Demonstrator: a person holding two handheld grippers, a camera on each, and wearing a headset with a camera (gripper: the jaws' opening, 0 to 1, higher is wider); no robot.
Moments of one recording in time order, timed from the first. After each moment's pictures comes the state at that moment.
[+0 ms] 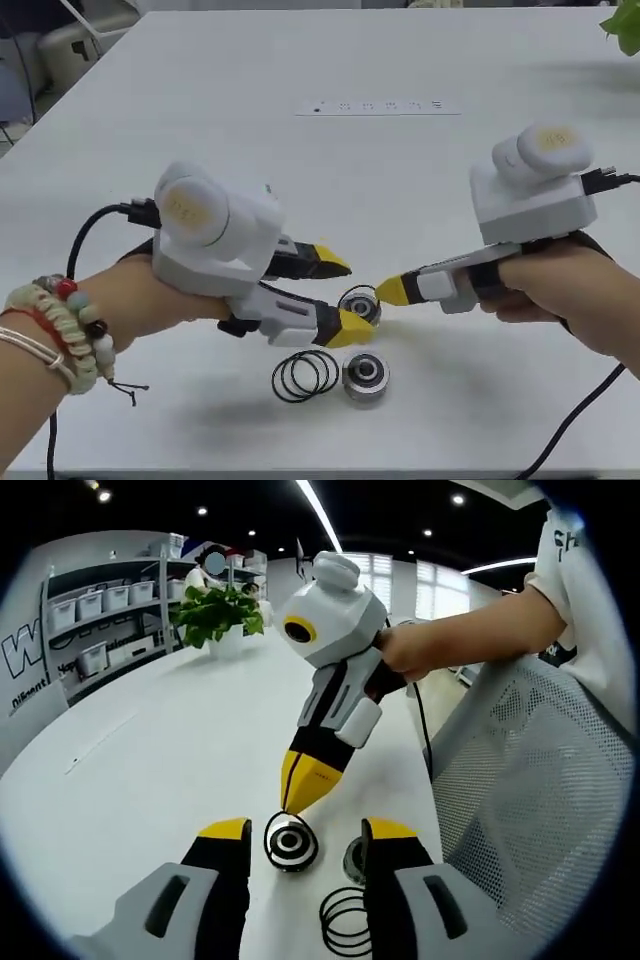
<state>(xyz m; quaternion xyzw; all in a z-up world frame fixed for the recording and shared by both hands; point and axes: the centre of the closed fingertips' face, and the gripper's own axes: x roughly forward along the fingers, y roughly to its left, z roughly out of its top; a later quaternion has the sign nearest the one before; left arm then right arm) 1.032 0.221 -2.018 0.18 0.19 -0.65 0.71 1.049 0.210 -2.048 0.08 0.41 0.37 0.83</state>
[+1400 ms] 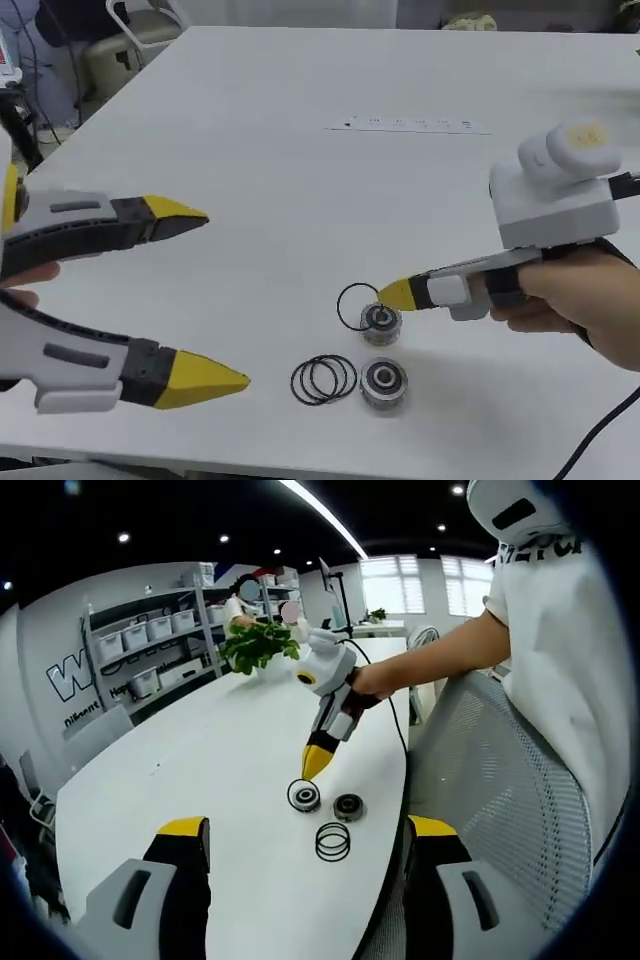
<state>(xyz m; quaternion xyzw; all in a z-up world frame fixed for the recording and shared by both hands) 0.982 0.345 -1.939 0.21 0.14 -0.57 0.78 1.035 0.238 -2.025 0.08 0.39 0.43 0.81</state>
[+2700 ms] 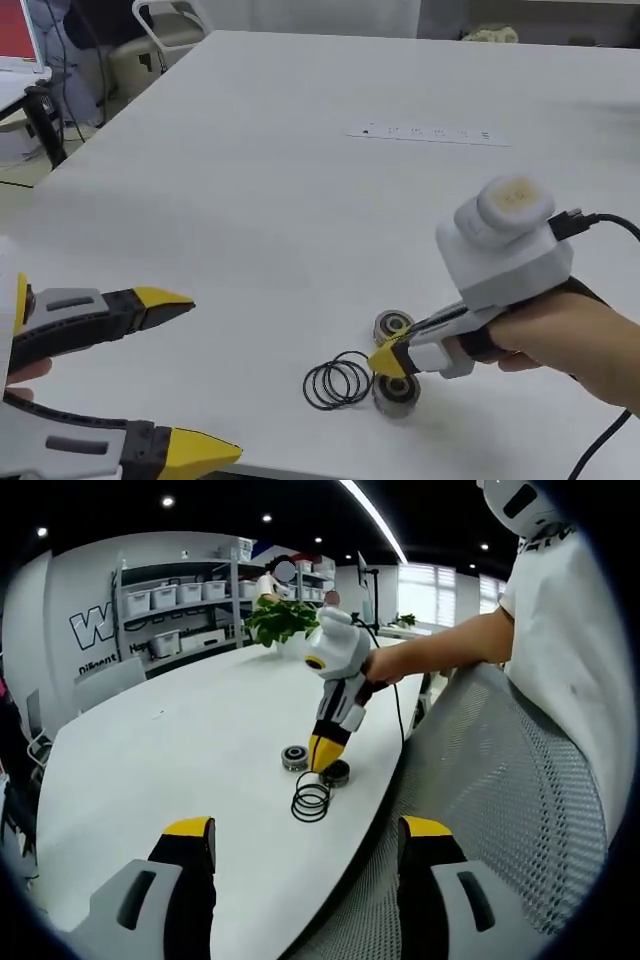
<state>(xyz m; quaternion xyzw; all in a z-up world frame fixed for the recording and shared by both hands) 0.961 0.366 -1.984 0.16 0.20 -0.53 0.81 1.006 0.258 -2.067 -0.05 0.44 0.47 0.76</state>
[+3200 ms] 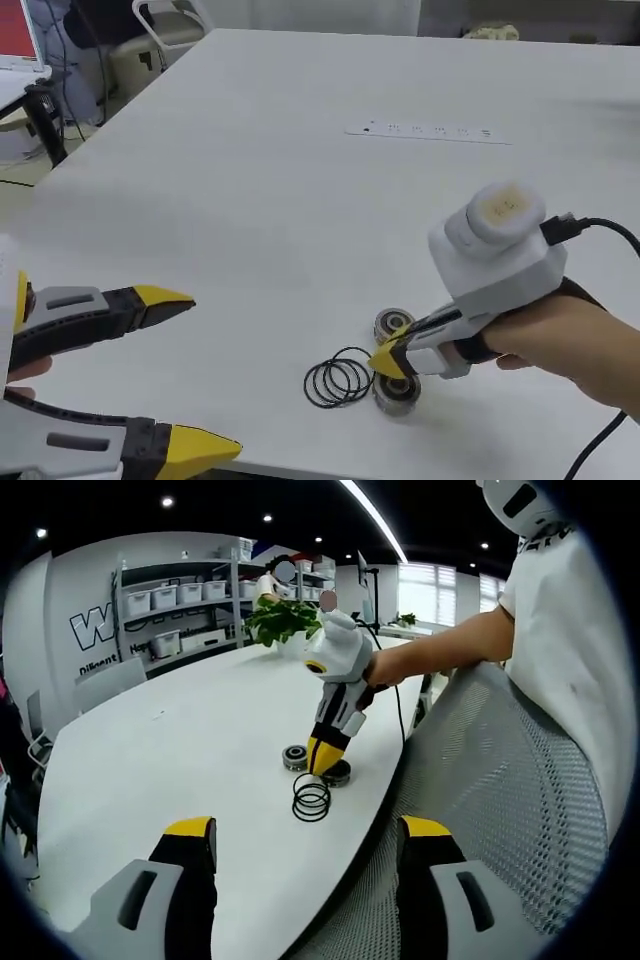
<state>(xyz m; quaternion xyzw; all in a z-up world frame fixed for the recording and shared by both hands) 0.961 0.367 -1.984 0.16 0.20 -0.53 0.81 1.009 0.257 -2.074 -0.08 0.43 0.47 0.77</state>
